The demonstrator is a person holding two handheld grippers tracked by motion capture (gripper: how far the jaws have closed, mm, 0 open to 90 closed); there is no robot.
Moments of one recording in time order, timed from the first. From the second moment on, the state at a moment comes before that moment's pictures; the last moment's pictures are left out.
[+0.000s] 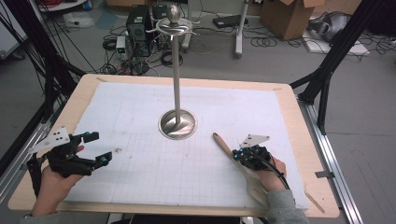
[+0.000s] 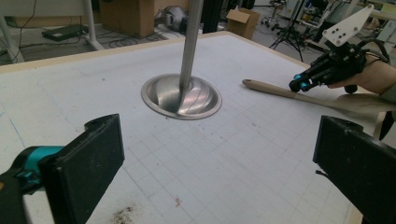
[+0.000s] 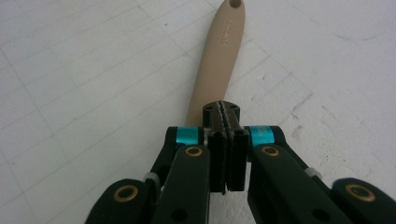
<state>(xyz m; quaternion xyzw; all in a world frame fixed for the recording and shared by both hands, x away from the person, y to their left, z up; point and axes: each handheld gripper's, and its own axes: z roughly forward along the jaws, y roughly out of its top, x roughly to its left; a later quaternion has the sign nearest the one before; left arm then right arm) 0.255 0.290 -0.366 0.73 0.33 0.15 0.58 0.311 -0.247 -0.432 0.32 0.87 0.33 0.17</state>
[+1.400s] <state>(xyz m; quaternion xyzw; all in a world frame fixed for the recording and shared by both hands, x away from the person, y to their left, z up) 0.249 0.299 -0.365 0.72 0.34 0.16 0.58 0.306 -0.249 -0.413 0.30 0.86 0.37 0.19</state>
